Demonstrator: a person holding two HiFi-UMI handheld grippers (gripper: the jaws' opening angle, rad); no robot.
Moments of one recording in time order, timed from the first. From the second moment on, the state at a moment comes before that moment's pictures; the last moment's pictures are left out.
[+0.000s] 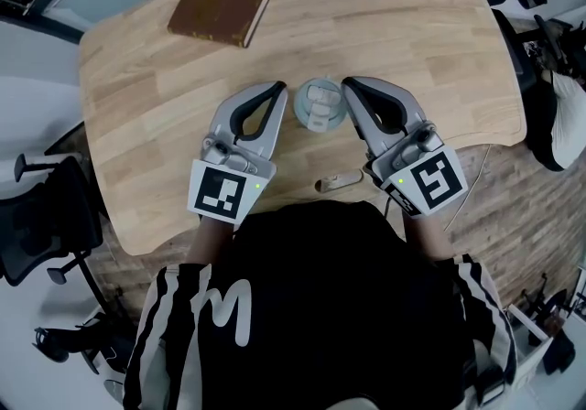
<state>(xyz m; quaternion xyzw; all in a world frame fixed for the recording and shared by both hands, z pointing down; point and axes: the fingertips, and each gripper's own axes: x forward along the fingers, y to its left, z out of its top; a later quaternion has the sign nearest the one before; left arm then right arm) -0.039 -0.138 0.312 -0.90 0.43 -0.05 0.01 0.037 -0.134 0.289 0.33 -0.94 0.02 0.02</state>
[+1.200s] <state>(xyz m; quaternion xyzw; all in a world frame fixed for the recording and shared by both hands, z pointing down) -0.039 -0.137 0.311 -0.90 0.44 -0.05 0.01 0.038 -0.135 0.287 0.33 -0.94 0.02 0.02</state>
